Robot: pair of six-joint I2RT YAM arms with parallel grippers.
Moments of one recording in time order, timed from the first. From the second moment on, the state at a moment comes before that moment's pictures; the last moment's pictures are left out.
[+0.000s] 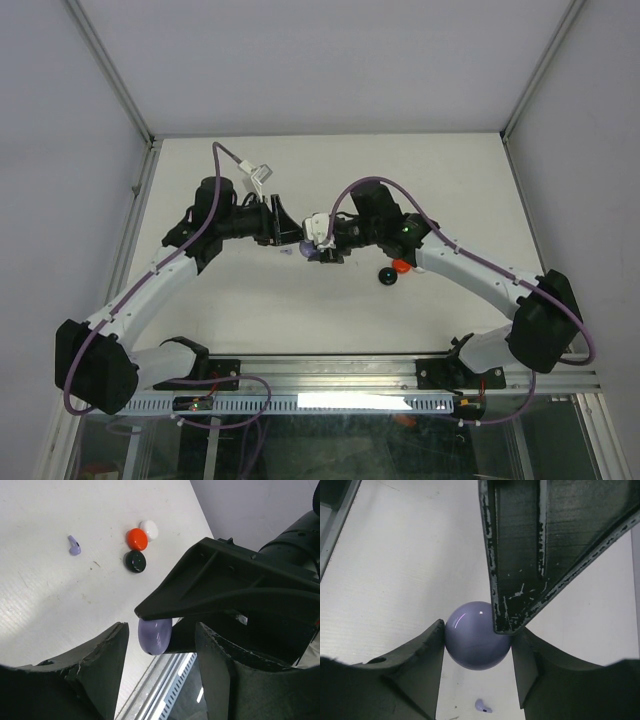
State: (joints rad) left arm -0.41 1.17 0.90 -0.18 0.72 -0.57; right arm 0.79 1.41 1.11 -0.28 -0.69 -0.83
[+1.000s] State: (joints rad) left arm -0.42 1.17 0.84 -0.11 0.78 -0.60; right arm 0.80 1.37 1.11 -0.26 -0.66 -0.88
